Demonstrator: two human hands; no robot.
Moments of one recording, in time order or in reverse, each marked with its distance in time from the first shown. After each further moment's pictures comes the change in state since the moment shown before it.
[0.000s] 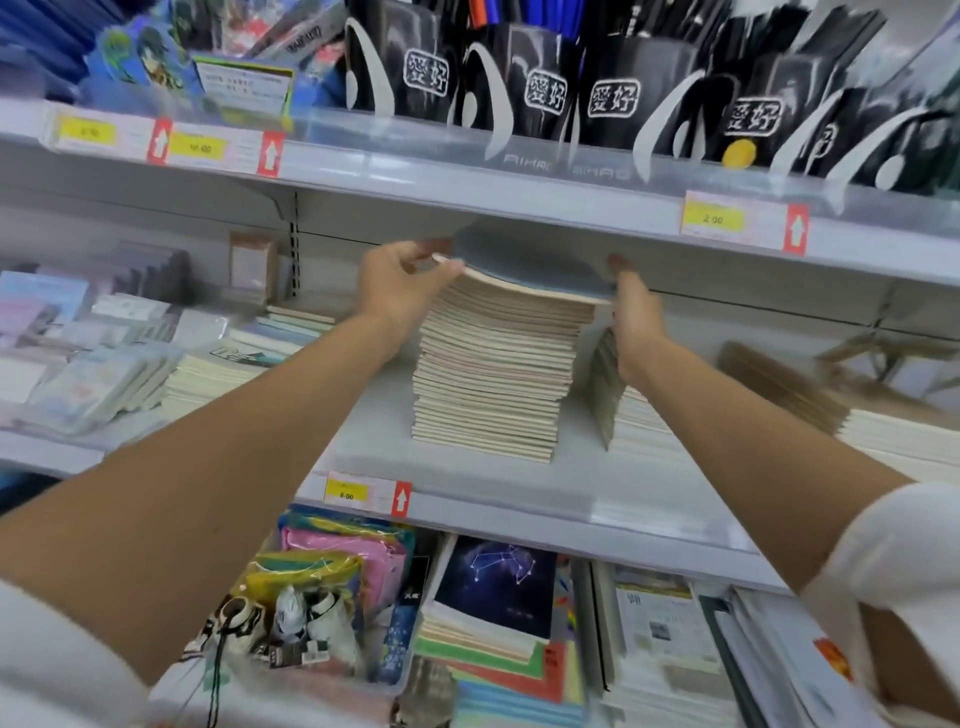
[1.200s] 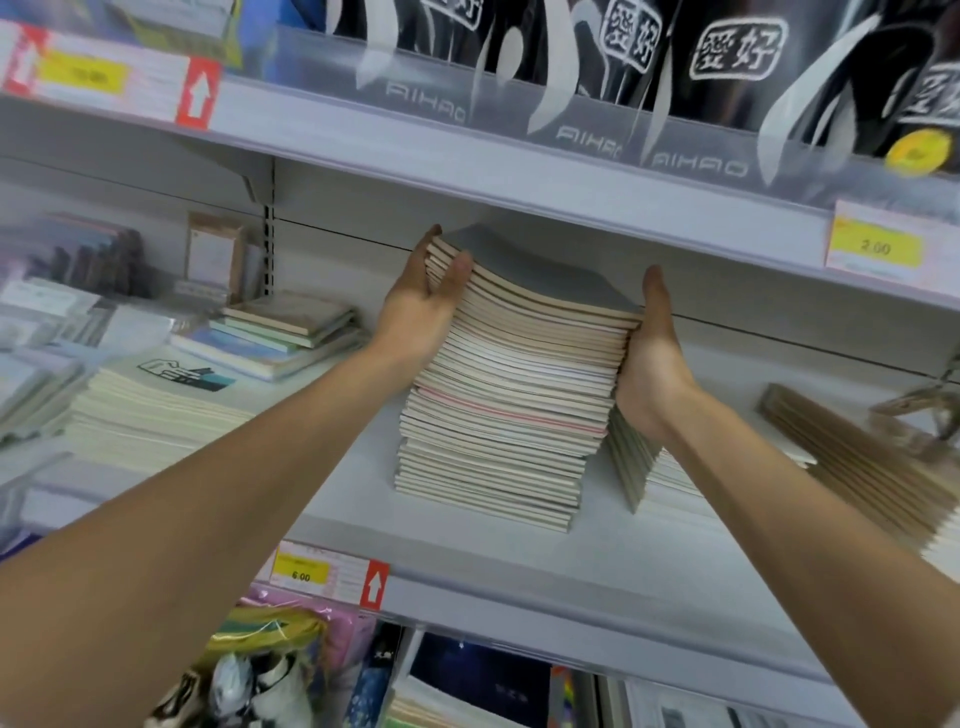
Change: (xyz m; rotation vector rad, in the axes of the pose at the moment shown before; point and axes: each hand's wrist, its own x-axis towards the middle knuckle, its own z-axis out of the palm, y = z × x) left_hand 0.067 -0.070 0.038 -0.023 -0.128 0.051; right_hand 0.065 0.032 0.035 0.212 -0.310 0.043
